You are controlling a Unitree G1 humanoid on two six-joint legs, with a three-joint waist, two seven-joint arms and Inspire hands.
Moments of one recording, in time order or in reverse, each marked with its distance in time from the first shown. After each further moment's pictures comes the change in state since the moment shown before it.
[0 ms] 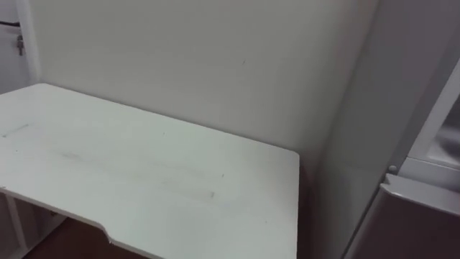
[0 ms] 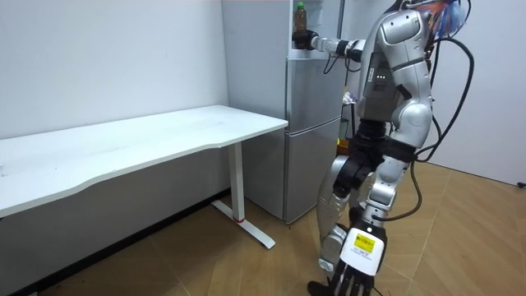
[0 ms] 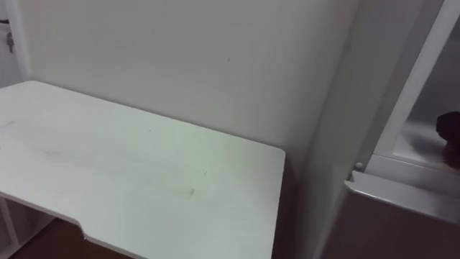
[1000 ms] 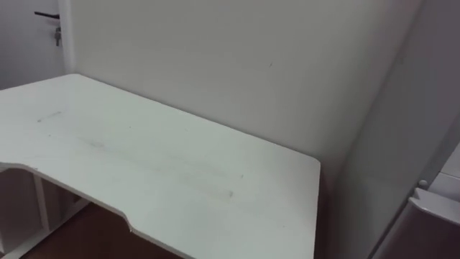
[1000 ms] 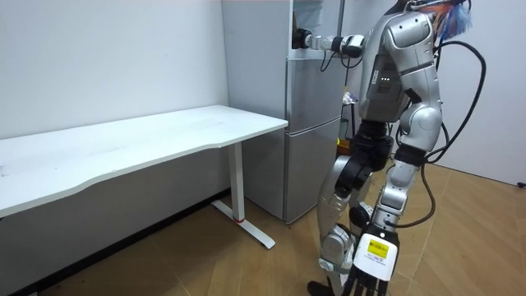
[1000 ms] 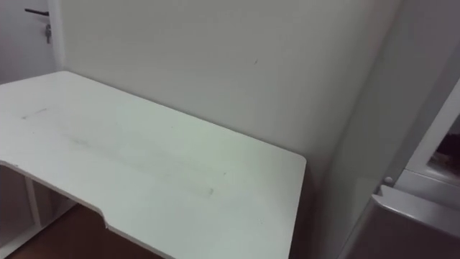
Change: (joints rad) left arm 0.001 0.015 -0.001 0.000 0.012 -0.005 -0.015; right arm -0.030 -0.046 0.060 0.108 0.043 -0.008 0.042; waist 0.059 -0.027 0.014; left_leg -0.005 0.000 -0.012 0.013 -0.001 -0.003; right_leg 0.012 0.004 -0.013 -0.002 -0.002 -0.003
